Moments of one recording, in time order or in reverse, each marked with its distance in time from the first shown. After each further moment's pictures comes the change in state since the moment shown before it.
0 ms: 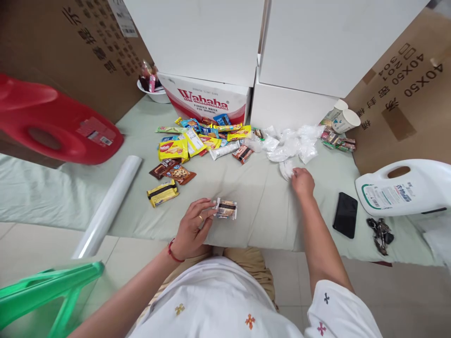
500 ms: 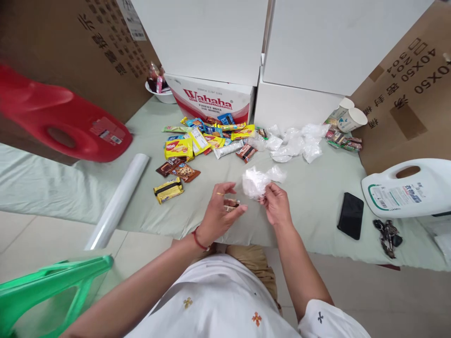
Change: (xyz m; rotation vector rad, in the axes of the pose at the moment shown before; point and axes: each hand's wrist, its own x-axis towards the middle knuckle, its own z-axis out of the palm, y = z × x) left_hand 0.063 0.050 0.037 -0.366 0.025 -0.415; right_hand -0.124 -0.115 0.011 1.263 -0.370 0.346
